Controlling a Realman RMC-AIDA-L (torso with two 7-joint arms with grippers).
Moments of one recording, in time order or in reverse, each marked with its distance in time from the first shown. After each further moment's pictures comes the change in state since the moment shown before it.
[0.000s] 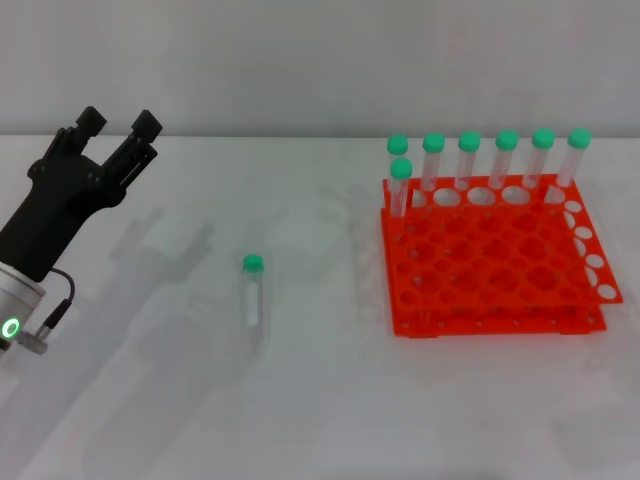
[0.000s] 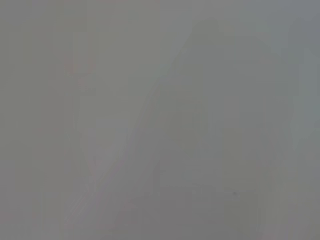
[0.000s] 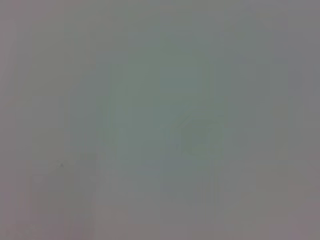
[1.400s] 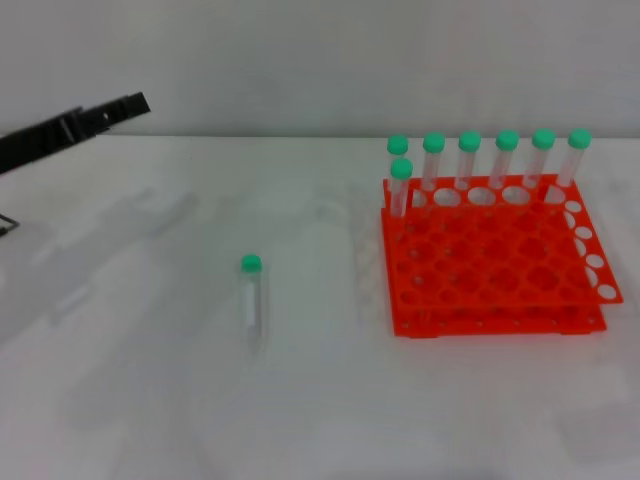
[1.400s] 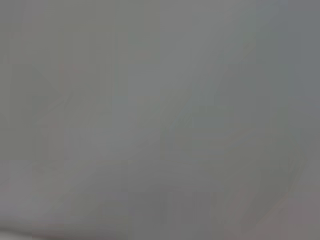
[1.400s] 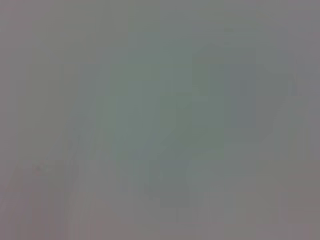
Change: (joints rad) left arm -0.032 0.118 -0.241 0.601 1.040 -0.333 -1.298; right arm -0.008 -0.005 0.039 -0.038 0.011 0.011 -0.040
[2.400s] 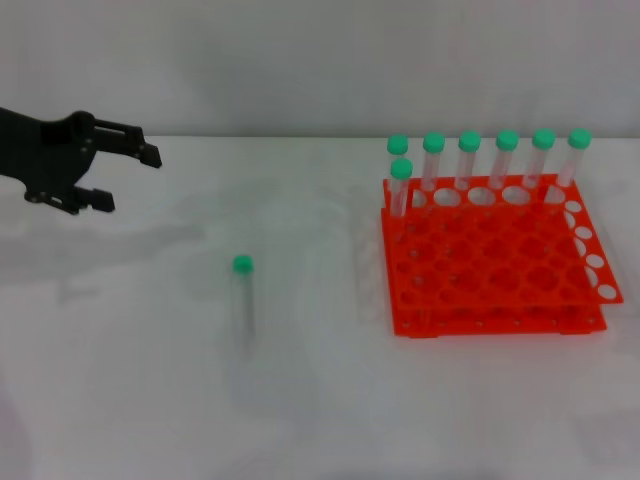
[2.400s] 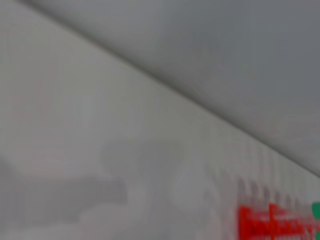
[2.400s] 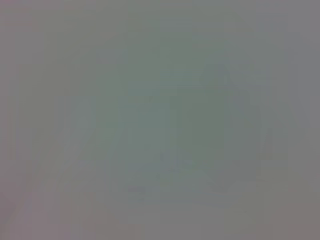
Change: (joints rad) left arm -0.332 0.156 -0.192 -0.009 0.740 0.519 -0.891; right arm -0.067 -0.010 0.087 -0.181 0.000 -0.008 -0.046
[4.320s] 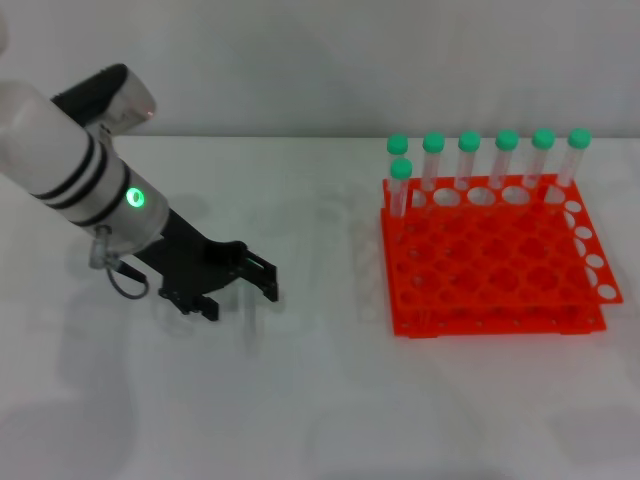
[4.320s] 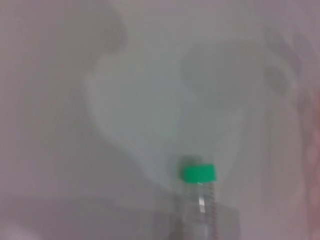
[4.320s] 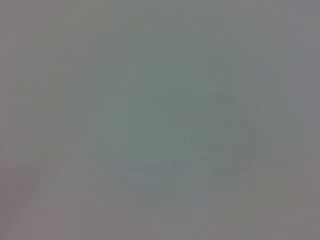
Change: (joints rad) left arm -0.253 -0.187 0.069 -0.348 0.383 -0.228 0.014; right arm 0.030 0.012 0.003 0.026 -0.003 -0.037 -0.166
